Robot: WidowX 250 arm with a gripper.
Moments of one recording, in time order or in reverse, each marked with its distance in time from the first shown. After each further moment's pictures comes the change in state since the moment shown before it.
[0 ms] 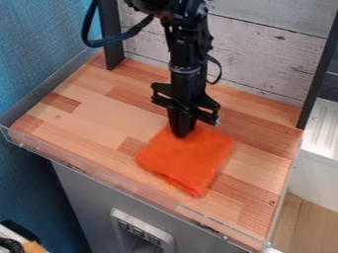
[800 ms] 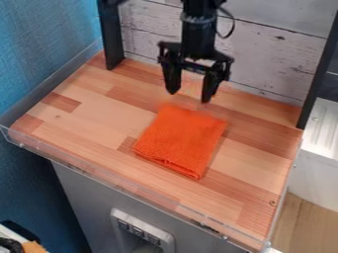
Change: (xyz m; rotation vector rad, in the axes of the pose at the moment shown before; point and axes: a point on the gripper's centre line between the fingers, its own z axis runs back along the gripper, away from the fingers) arm 0.028 -0.001 0.056 0.039 0.035 0.081
